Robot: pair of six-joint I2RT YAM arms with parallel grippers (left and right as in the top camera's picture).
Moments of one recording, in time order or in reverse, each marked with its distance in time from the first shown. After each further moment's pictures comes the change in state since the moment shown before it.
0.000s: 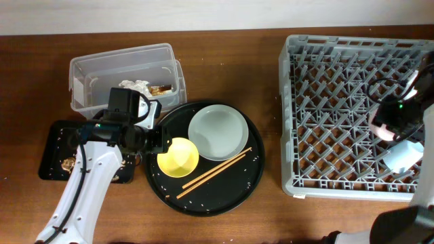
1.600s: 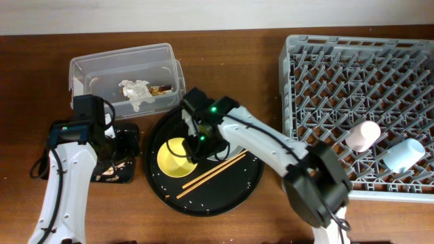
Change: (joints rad) left arm 0.242 0.000 0.000 -0.171 -0.185 -0.196; right arm 1.172 0.465 0.002 0.403 -0.380 0.146
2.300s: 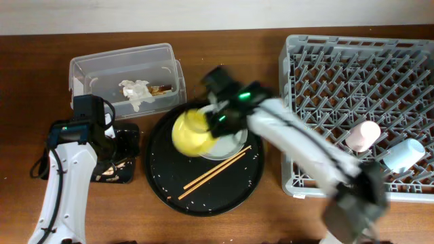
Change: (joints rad) left arm 0.000 0.000 0.000 0.000 0.000 0.000; right arm -0.134 -0.246 0.031 -0.064 0.204 0.093
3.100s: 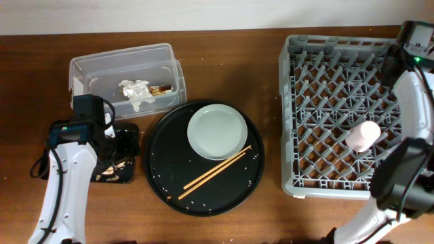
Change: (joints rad) left arm 0.000 0.000 0.000 0.008 0.000 0.000; right arm -0.960 0.132 0.019 0.416 1.137 -0.127
